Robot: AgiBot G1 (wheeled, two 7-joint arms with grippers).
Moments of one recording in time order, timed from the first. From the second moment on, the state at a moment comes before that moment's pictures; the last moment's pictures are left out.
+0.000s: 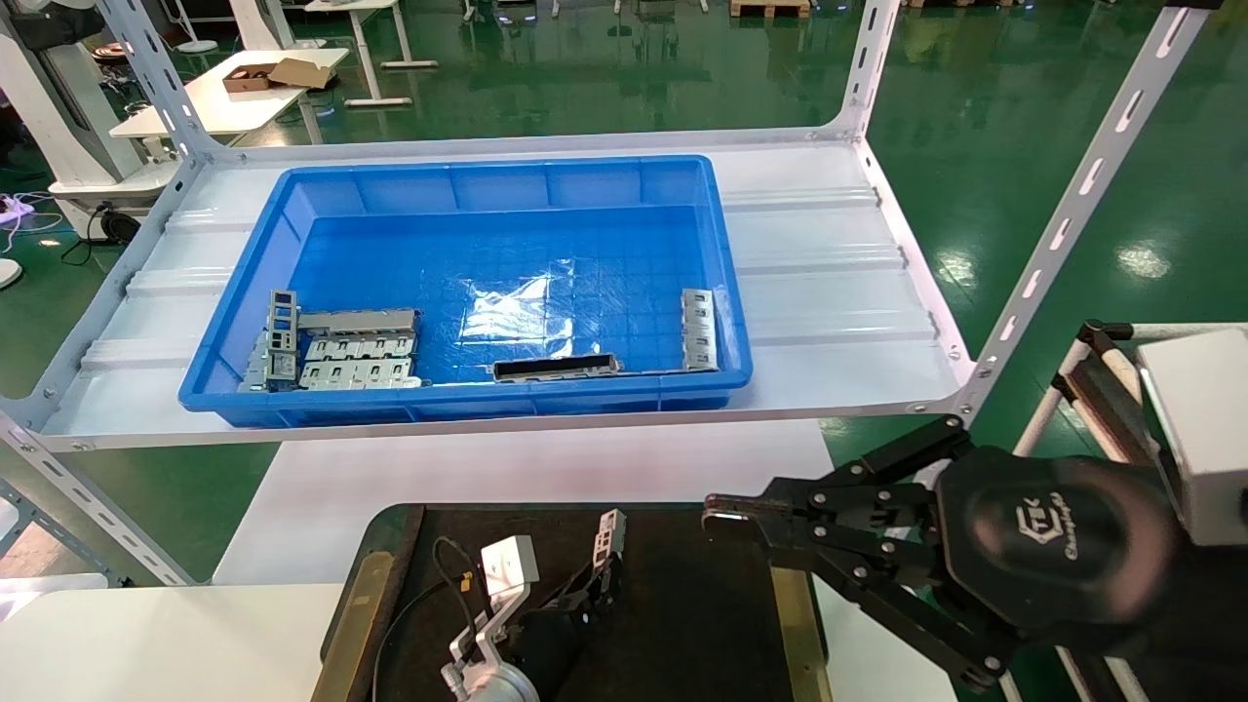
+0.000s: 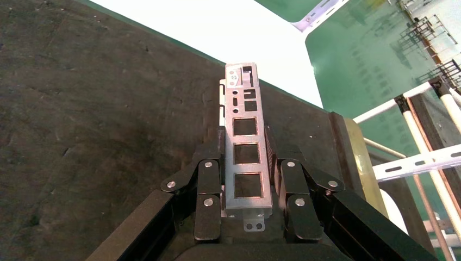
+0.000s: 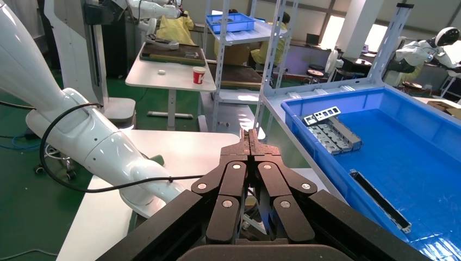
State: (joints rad) left arm -0.81 1.35 0.87 -0.91 0.86 -0.15 -0.56; right arm 1.08 -0.60 -0.32 1.28 -0.70 -1.48 0.17
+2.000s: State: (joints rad) left arm -0.77 0.93 0.78 -1.30 1.12 0.22 -0.72; right arm 1.08 -0.60 -0.32 1.28 -0.70 -1.48 0.17
